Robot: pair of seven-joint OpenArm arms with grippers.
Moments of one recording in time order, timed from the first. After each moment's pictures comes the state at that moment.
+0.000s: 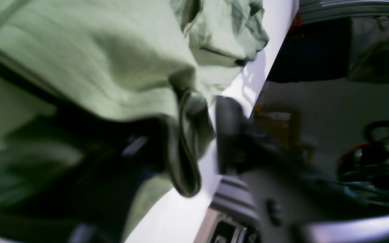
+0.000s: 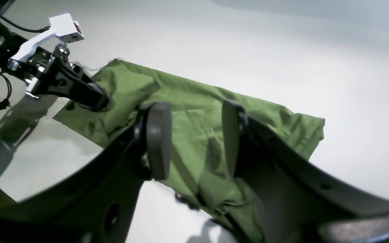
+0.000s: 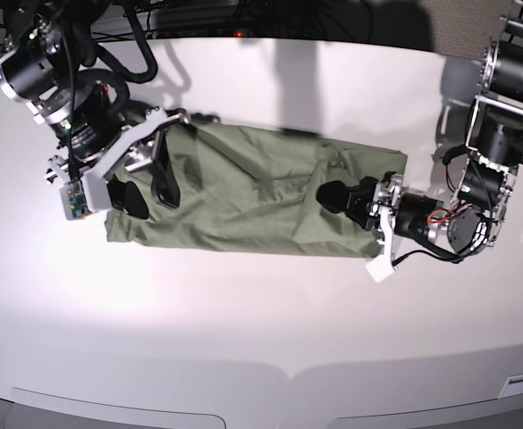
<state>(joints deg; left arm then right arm) -27.3 -17.7 20.2 45.5 -85.6 -38.8 79.6 -18.0 1.9 19.6 135.3 30.7 34.0 -61.5</state>
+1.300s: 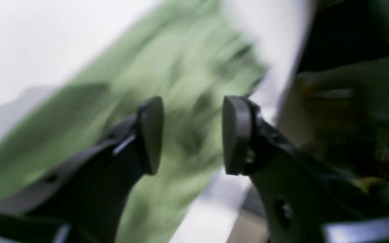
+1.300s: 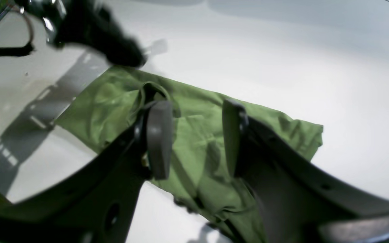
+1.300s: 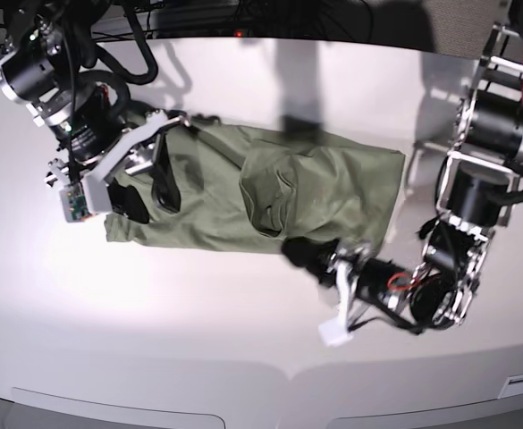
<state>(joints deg) -38.0 -11.0 20.1 47.2 -65.3 -38.8 80.3 -17.7 1.9 19.6 135.3 30.3 33.9 -60.2</state>
